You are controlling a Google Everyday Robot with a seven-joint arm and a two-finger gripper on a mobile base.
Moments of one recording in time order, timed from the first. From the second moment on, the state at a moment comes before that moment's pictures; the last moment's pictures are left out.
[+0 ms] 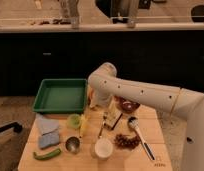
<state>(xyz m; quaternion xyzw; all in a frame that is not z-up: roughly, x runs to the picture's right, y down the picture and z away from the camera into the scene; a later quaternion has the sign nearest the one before) 0.009 0.111 0.772 -0.27 -0.19 -0.50 0.80</state>
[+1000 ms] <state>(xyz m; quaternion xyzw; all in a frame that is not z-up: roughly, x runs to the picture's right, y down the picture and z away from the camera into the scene) 0.013 0.114 0.777 -0.27 -0.19 -0.49 0.81</state>
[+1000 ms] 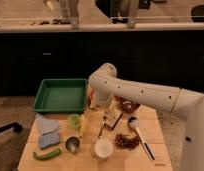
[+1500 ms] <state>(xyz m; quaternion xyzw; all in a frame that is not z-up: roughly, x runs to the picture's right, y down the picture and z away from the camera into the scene) 0.031 0.126 0.791 -0.29 -0.18 -0.47 0.81</state>
